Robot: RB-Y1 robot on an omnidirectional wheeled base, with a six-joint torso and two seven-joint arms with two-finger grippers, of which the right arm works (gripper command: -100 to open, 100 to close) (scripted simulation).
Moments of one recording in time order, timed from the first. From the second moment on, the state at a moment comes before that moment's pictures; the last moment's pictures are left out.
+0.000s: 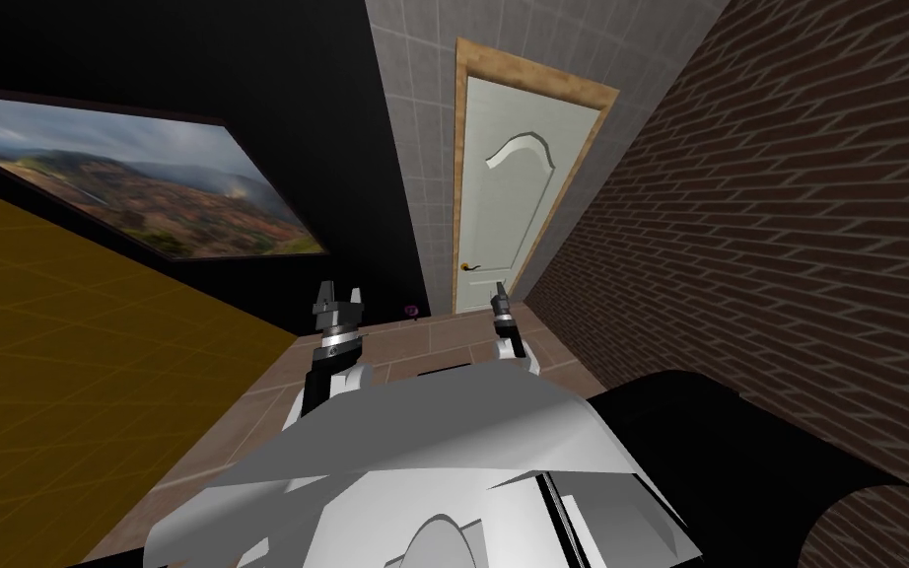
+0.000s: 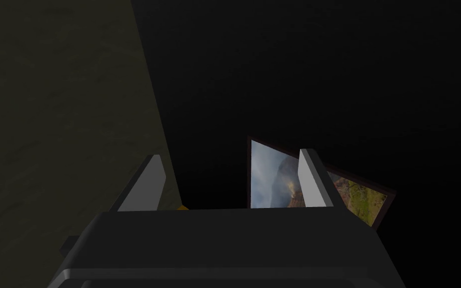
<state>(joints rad) 0.35 -0.11 -0.03 -1.87 -0.10 -0.46 0.08</state>
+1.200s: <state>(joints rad) 0.26 -0.17 -0.05 -1.55 -0.10 -0.51 0.02</state>
